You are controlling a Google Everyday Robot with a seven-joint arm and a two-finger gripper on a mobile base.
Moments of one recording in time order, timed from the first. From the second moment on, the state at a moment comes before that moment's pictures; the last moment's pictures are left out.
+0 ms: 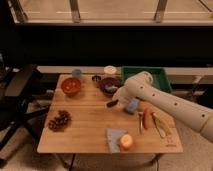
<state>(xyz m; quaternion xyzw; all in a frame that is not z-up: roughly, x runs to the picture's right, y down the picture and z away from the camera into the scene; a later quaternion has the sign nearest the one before) 0.077 0.071 0.824 -0.16 -0.20 -0.18 0.95</state>
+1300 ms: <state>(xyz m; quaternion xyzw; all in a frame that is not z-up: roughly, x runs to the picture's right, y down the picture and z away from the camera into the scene) -0.011 0.020 0.780 -0.08 -0.34 -0.22 0.91</state>
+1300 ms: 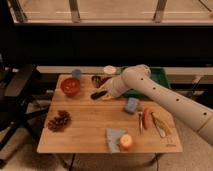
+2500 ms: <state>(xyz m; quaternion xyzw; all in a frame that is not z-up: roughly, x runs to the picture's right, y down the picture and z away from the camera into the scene) -0.143 -0.015 0.811 0.00 -0.42 -0.30 0.85</state>
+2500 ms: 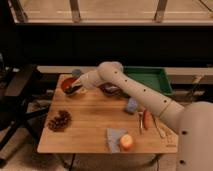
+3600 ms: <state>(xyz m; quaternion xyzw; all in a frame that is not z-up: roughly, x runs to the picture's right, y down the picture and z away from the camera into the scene) -0.176 -0.065 0.907 0.06 -0.43 -0.34 0.83</state>
